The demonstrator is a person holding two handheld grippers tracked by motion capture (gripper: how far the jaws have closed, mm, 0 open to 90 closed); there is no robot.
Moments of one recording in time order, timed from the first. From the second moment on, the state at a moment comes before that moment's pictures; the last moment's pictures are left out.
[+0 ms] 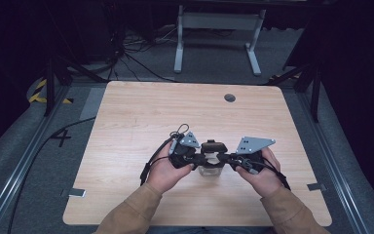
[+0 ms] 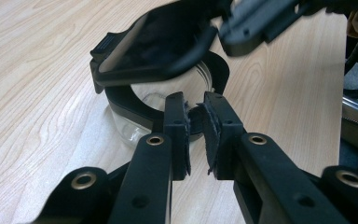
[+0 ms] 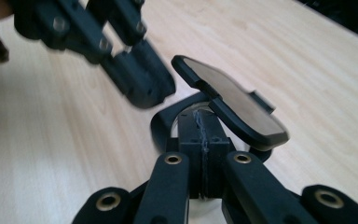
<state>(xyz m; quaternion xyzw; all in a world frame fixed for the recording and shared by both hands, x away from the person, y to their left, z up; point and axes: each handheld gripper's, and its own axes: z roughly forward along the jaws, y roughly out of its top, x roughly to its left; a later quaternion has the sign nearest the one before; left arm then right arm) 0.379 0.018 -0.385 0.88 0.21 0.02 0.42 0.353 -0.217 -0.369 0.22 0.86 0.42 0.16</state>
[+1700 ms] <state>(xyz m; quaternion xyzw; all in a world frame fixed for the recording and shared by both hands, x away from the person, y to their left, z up) 0.375 0.079 -0.367 0.88 0.25 0.05 0.41 0.378 -0.278 -0.348 0.32 0.82 0.46 0.15</state>
